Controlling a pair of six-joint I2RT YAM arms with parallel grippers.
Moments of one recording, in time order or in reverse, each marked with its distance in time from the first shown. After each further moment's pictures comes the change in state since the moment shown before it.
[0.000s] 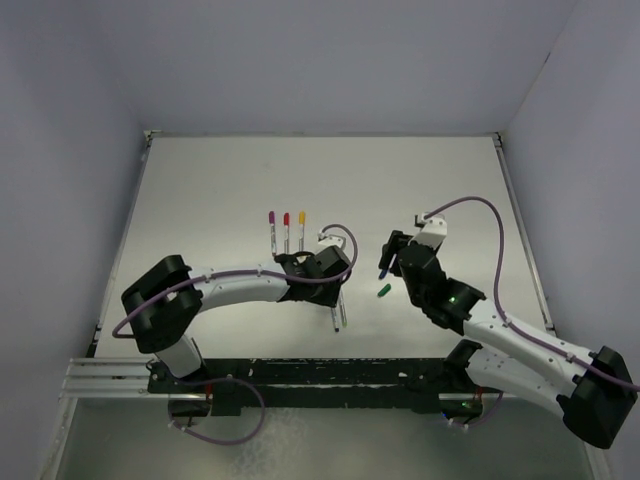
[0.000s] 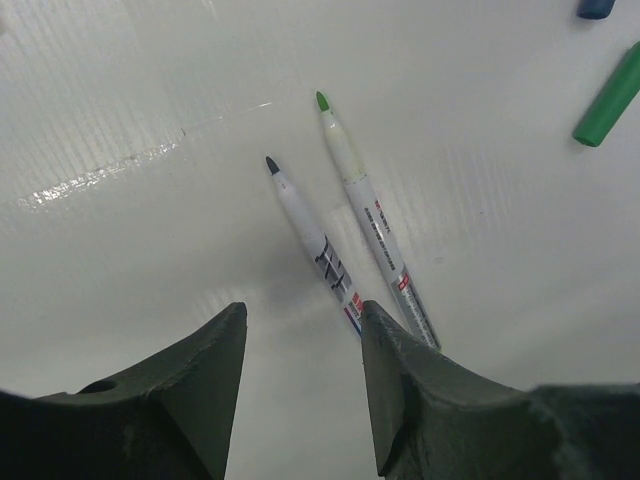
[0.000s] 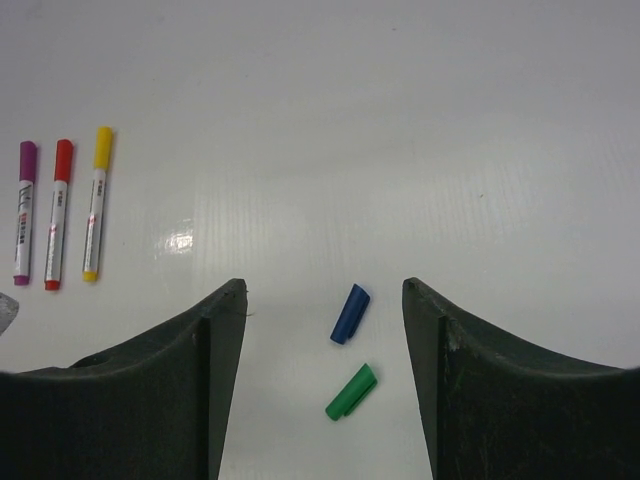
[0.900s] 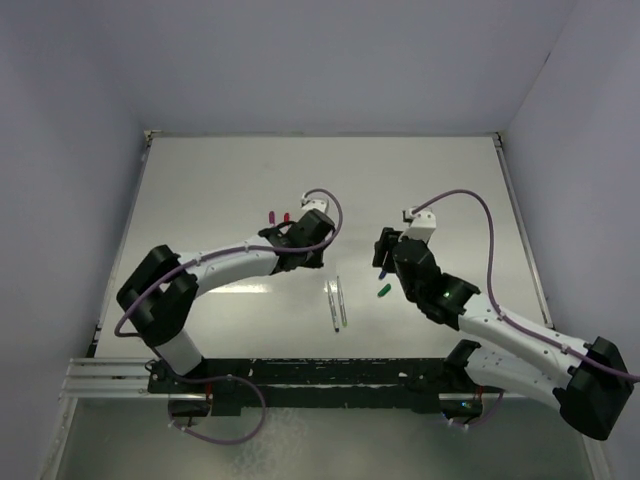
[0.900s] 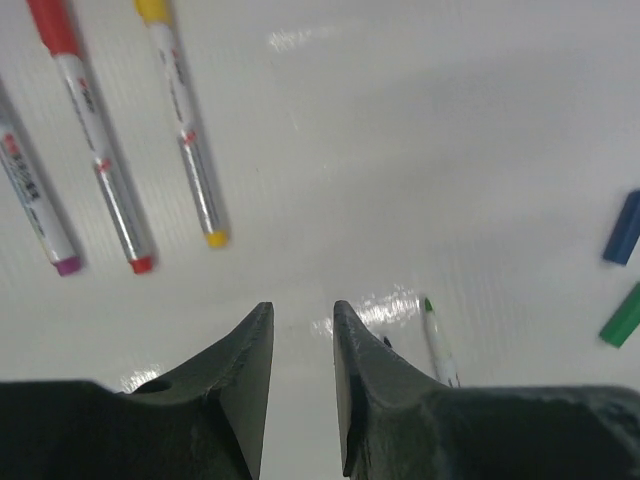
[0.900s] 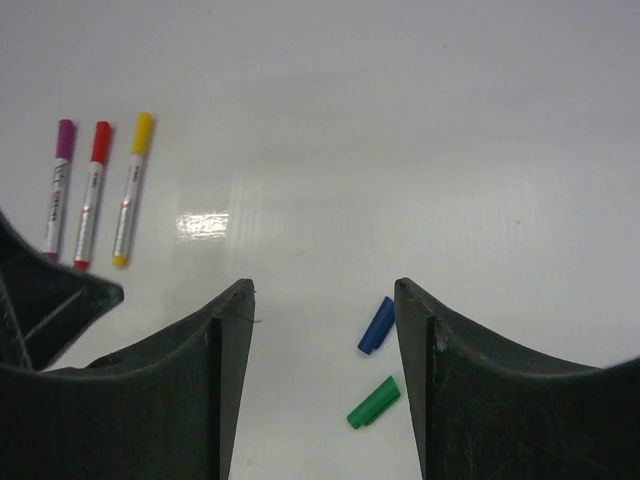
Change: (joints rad) left arm 0.243 0.021 0.091 0.091 -0.076 0.152; right arm 0.020 0.044 0.039 0.069 -0.077 -0.092
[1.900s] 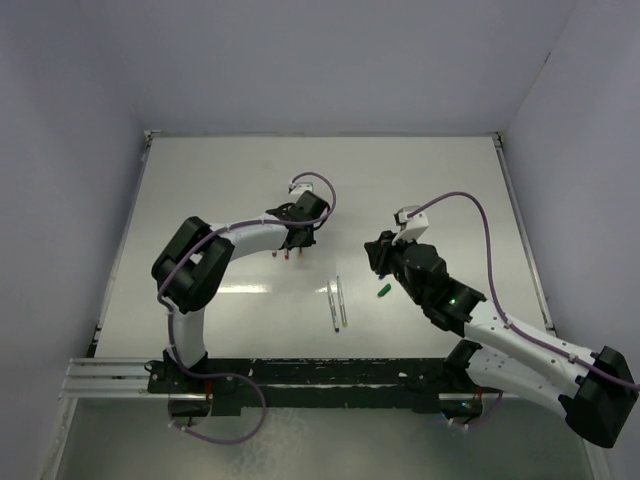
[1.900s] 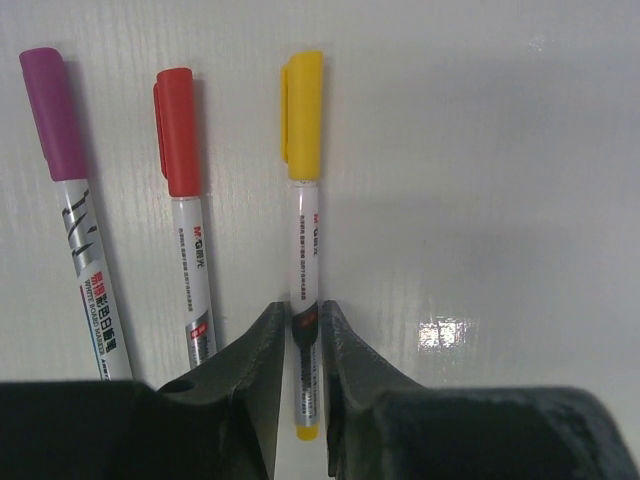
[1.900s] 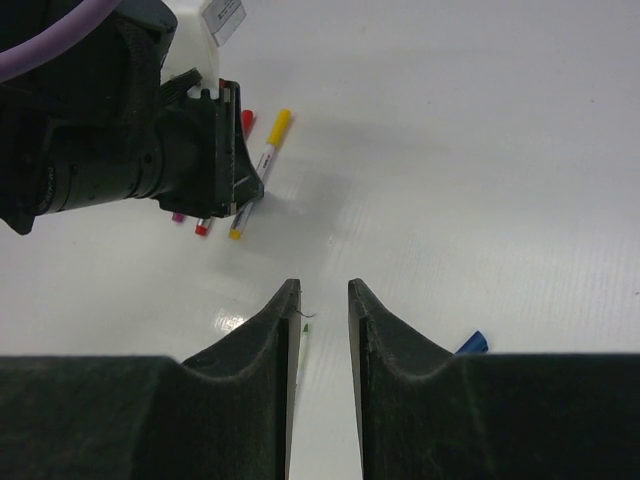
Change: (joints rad) left arm 0.129 0.272 0.127 0.050 -0.080 -0.019; right arm 0.008 -0.054 -0.038 0.140 -0.221 -0.090
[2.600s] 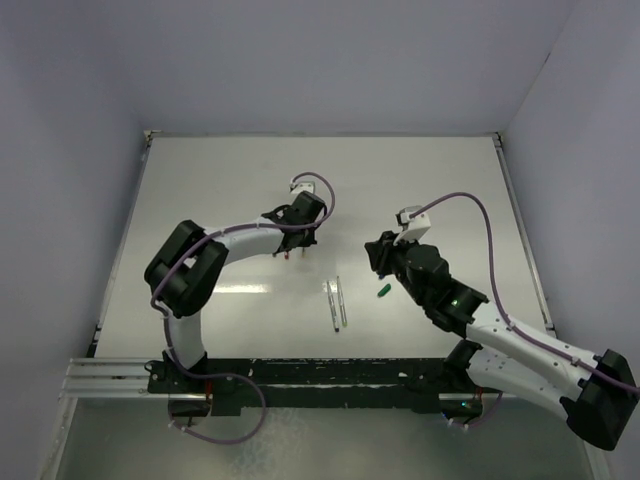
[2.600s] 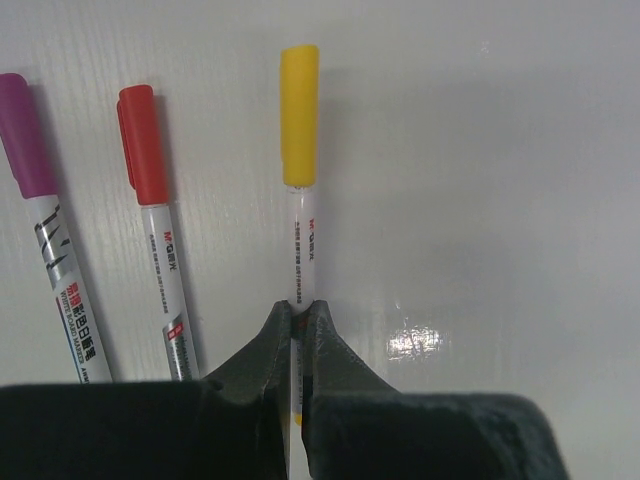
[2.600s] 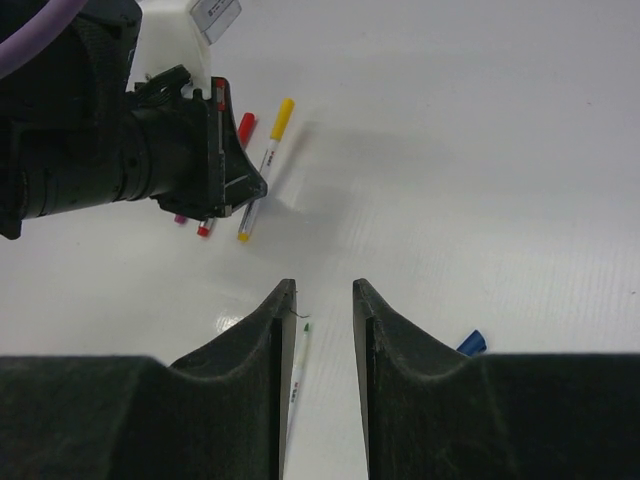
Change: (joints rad) left arm -0.001 -0.058 -0.066 0.105 0.064 0.048; right arm 0.000 -0.026 0.000 -0.014 0.000 0.000
